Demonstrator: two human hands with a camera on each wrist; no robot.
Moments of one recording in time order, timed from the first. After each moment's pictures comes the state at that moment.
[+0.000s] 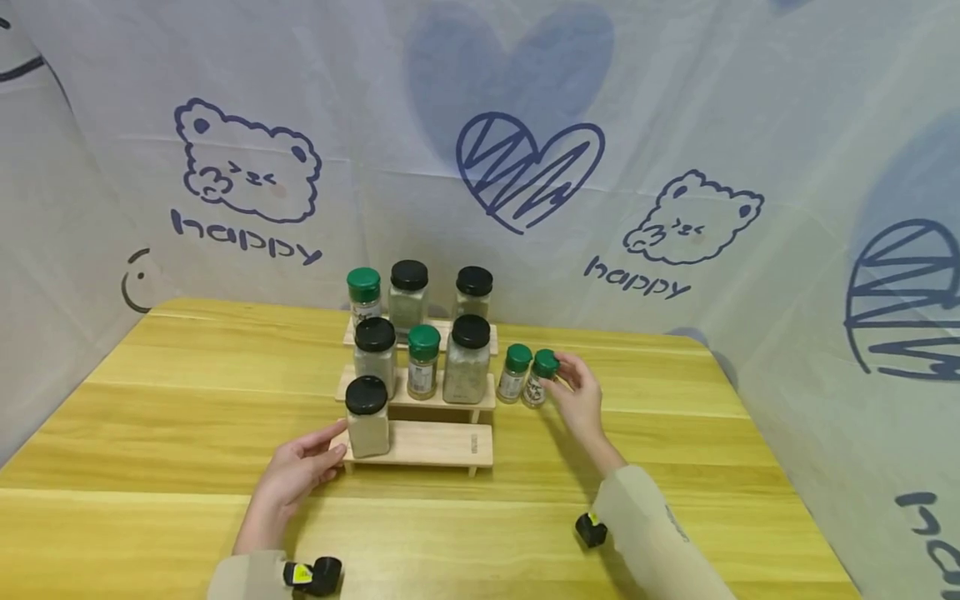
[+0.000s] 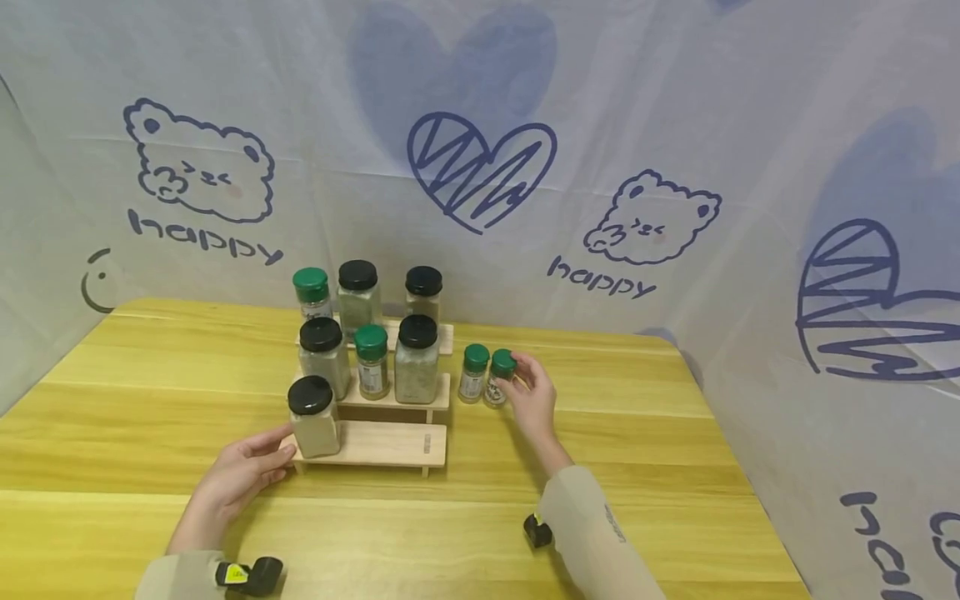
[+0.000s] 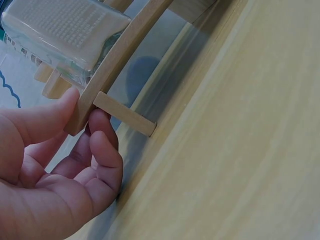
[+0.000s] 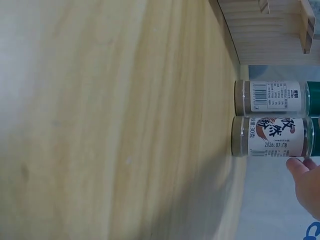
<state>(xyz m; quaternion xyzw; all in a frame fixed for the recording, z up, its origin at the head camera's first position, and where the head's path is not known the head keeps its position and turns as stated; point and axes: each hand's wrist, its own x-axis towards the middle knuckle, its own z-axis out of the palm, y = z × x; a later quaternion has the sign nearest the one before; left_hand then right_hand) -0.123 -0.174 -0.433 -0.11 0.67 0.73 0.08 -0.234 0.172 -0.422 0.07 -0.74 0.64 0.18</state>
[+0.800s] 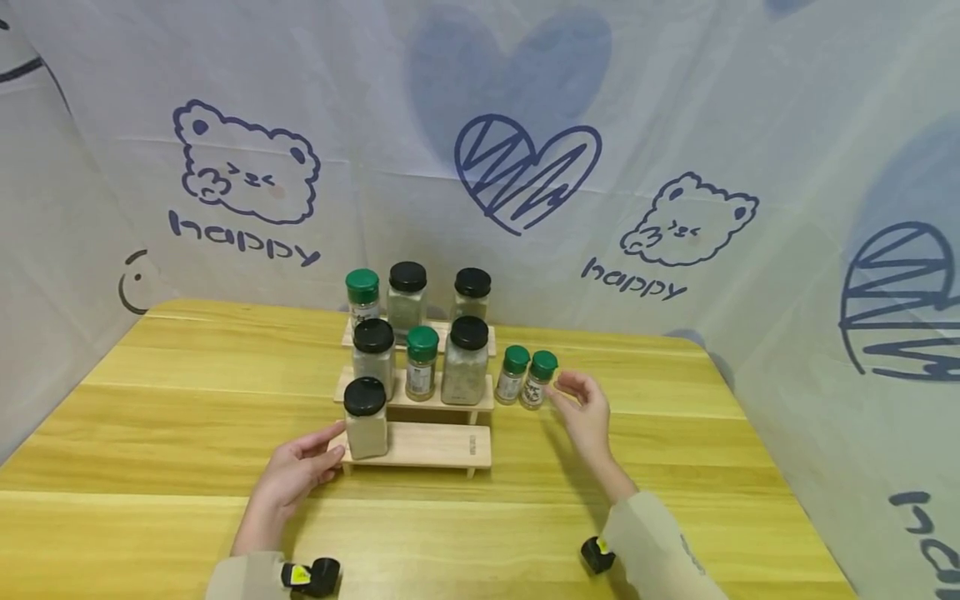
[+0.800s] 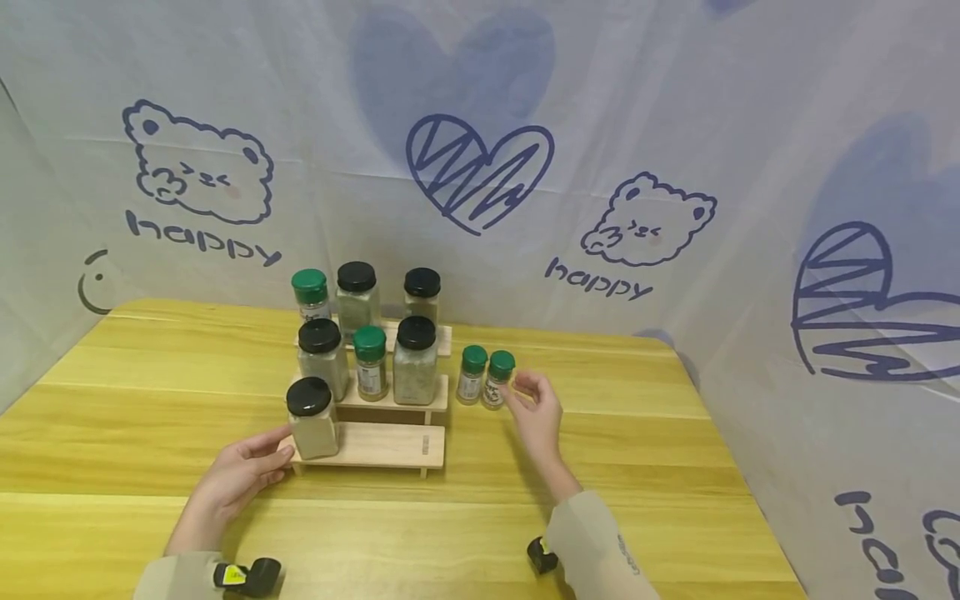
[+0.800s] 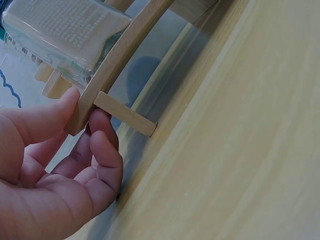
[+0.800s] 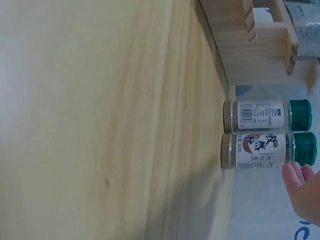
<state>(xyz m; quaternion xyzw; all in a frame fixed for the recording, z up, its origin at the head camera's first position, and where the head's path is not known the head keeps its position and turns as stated) -0.123 -0.174 -0.433 -0.11 0.67 0.73 0.08 -0.206 0.175 -0.414 0.03 -0.73 0.66 0.18</state>
